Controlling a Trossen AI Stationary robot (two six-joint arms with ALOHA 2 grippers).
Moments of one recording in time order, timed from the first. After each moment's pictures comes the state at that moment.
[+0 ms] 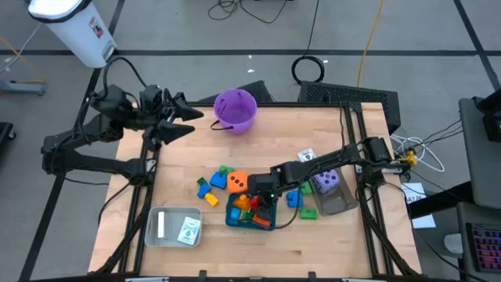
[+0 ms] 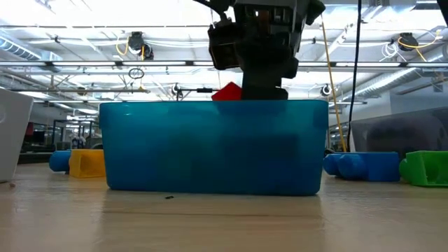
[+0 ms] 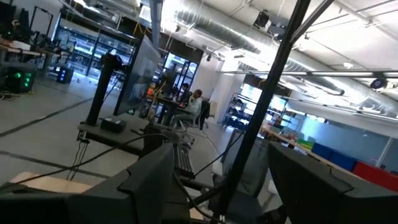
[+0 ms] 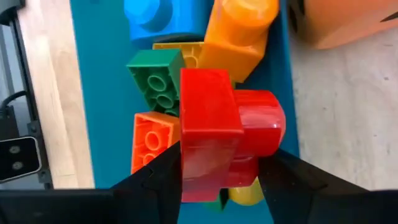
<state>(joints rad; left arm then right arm) 0.23 0.90 1.16 0.02 0.40 -0.45 0.17 1.92 1.41 -0.57 -0.24 0.50</state>
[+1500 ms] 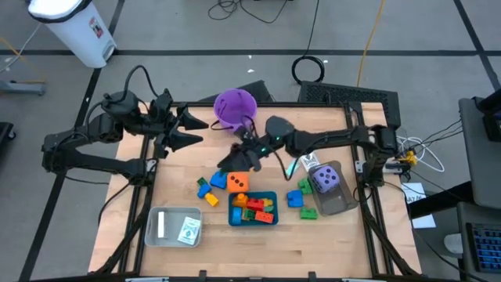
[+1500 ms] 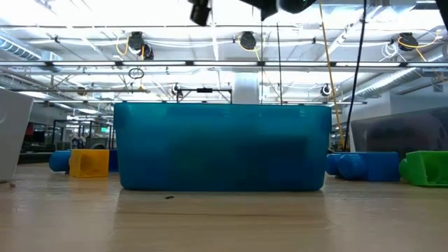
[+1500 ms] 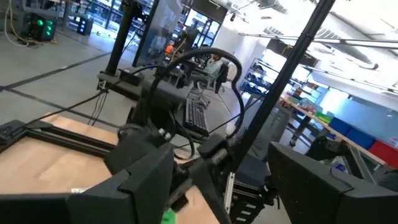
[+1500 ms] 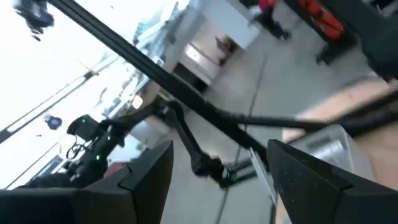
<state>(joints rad) 0.18 0.90 1.16 -0.20 0.34 -0.43 -0.08 1.82 1.41 0.60 -0.61 0.98</state>
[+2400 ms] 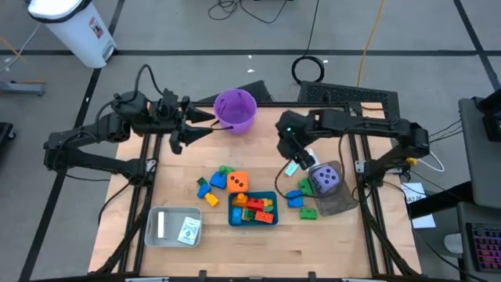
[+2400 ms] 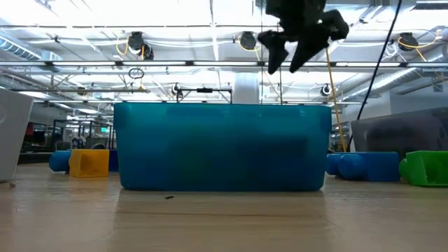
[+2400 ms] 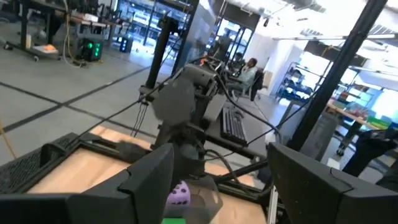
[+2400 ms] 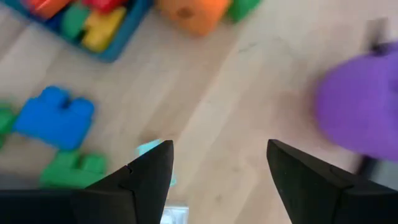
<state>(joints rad) 0.18 0.96 1.16 -0.17 0.18 -0.34 -0.20 1.50 1.41 -0.94 -0.11 -0.74</state>
